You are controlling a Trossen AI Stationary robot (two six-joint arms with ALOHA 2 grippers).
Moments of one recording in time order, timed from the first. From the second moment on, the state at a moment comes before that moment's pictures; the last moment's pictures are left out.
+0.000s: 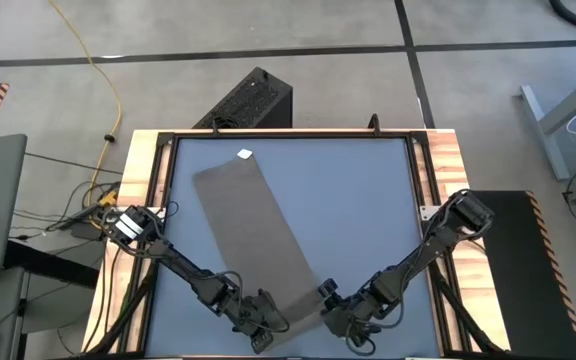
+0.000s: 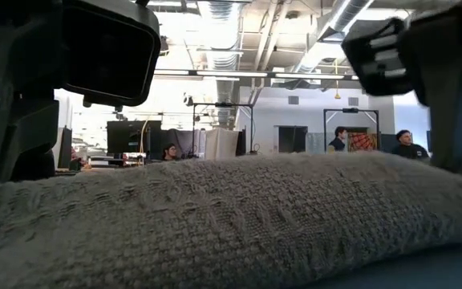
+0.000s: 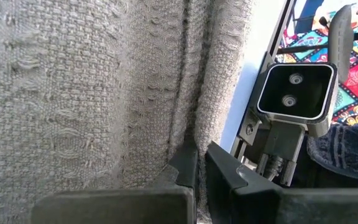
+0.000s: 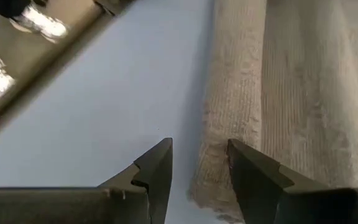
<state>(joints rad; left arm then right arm) -0.65 2.01 1.06 0.16 0.05 -1.34 0.70 1.84 1.08 -0.16 0.18 0.00</state>
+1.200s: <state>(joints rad) -0.65 1.93 1.05 0.17 0.06 -1.15 0.61 1.97 1.06 -0.08 0.08 0.21</state>
